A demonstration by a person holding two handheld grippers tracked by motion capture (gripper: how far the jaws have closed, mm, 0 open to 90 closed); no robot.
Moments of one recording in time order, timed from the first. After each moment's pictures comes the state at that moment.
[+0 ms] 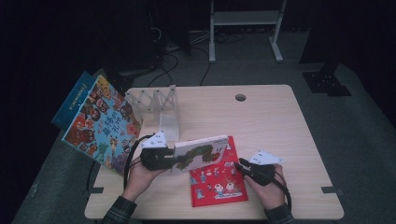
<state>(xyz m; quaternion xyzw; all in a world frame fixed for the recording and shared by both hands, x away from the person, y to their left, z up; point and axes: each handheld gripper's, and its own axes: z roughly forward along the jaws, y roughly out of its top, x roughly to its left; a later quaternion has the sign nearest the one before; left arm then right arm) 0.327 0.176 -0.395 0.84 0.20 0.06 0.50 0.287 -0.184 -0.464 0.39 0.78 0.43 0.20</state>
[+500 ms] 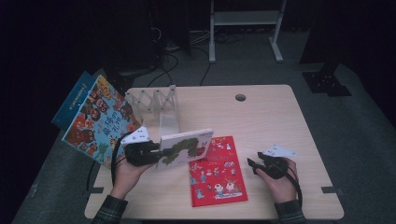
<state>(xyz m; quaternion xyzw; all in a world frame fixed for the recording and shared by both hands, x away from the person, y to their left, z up) 0.330 0.217 -0.382 0.82 0.24 0.09 0.51 0.307 -0.225 -0.475 0.46 0.76 0.40 0.21</state>
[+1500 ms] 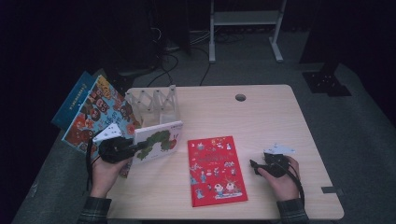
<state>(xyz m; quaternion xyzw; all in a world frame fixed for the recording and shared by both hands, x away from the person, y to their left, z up) 0.330 0.281 -0.375 0.79 0.32 0.15 0.50 0.318 -0.233 -0.486 0.48 0.77 0.35 0.21</state>
